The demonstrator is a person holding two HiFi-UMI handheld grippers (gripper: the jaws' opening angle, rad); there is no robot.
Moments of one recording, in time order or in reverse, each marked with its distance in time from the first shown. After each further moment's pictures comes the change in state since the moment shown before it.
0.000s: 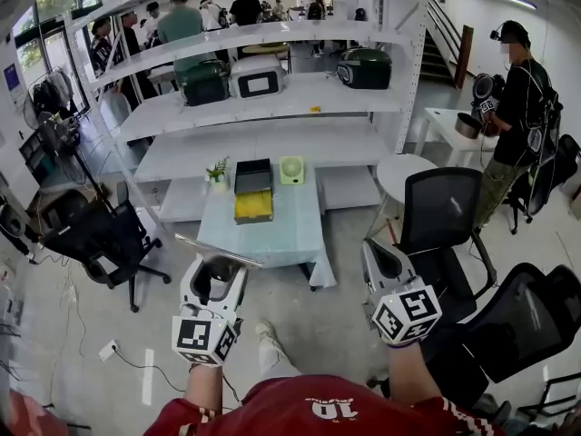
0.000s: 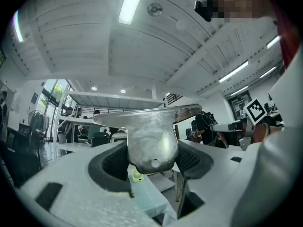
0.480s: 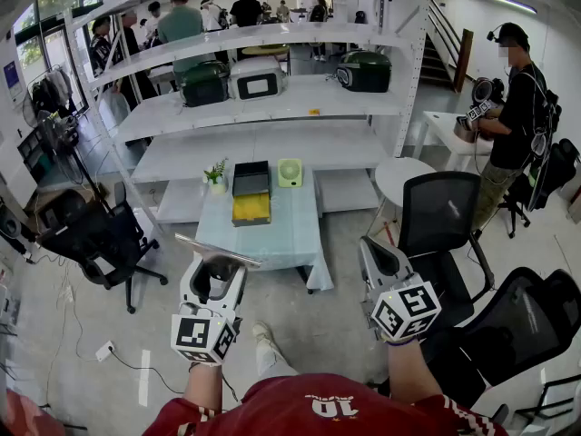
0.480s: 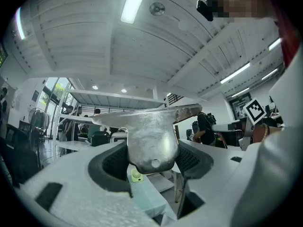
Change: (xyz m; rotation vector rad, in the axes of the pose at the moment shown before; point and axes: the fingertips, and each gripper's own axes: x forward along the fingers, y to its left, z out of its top) left arm 0.010 0.005 -0.004 -0.016 0.000 0.001; right arm 0.013 -0.004 0.001 0.015 0.003 0.020
